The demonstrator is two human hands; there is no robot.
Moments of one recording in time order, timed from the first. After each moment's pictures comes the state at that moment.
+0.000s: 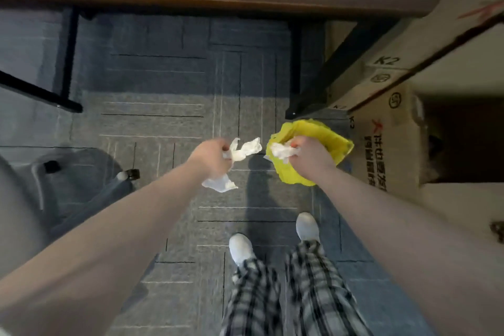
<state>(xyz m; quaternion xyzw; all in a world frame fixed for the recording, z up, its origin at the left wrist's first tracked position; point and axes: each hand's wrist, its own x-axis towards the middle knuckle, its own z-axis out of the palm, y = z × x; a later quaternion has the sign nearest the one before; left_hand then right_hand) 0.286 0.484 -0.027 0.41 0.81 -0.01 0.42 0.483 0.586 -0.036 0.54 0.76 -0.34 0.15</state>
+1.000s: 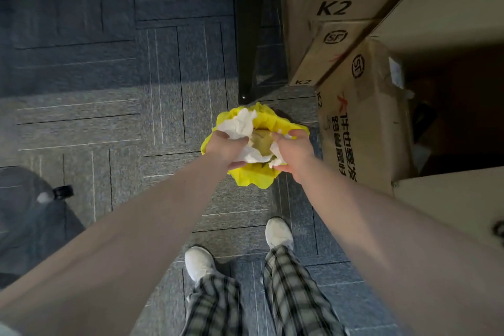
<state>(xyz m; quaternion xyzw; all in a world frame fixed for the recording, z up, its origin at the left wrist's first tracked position) 0.490 0.650 -0.178 -0.02 0.79 0.27 0.56 0.618 0.696 -0.180 0.74 0.28 -0.61 -0.05</state>
